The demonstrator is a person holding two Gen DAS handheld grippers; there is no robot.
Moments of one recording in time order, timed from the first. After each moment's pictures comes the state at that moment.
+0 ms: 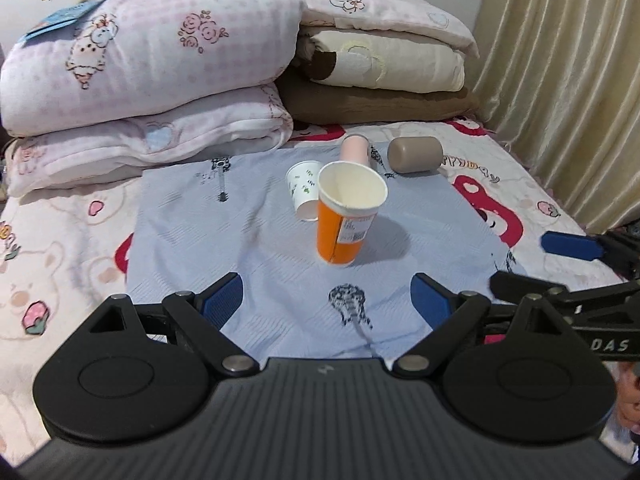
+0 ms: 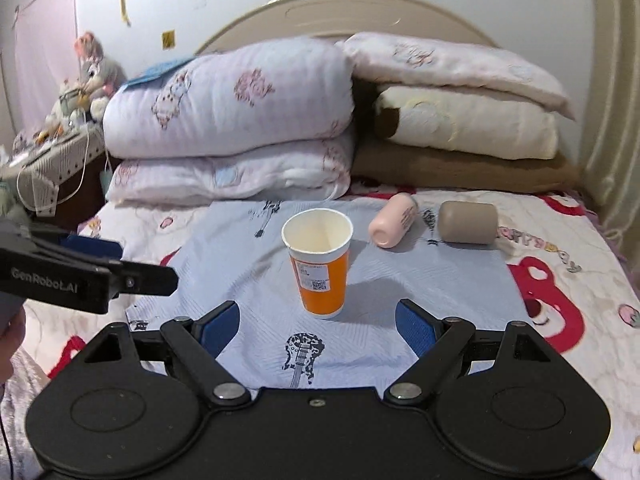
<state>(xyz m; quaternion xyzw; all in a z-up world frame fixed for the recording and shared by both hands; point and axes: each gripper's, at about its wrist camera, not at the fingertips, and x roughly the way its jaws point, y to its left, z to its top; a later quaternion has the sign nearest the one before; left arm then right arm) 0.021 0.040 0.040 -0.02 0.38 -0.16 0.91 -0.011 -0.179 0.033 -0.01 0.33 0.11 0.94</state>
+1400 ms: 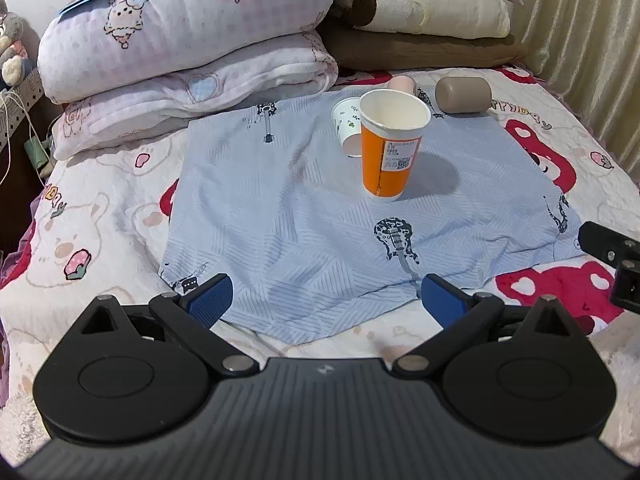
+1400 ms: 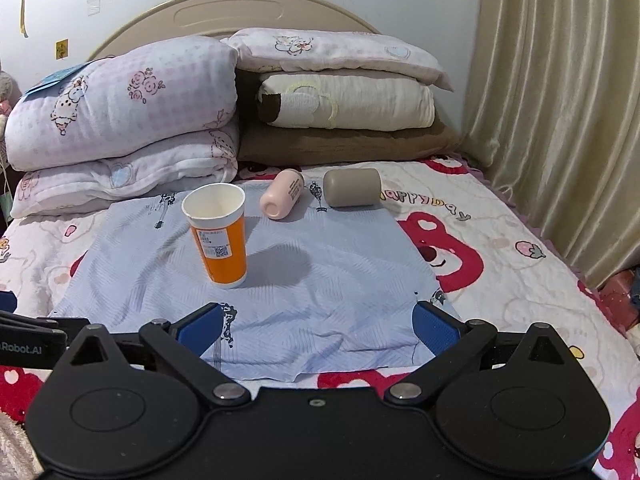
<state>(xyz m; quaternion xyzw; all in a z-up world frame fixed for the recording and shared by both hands) -0.001 0.028 0.006 0.03 0.44 -0.08 0.90 -0.051 -0.184 0.015 -0.01 0.34 -0.06 0.94</state>
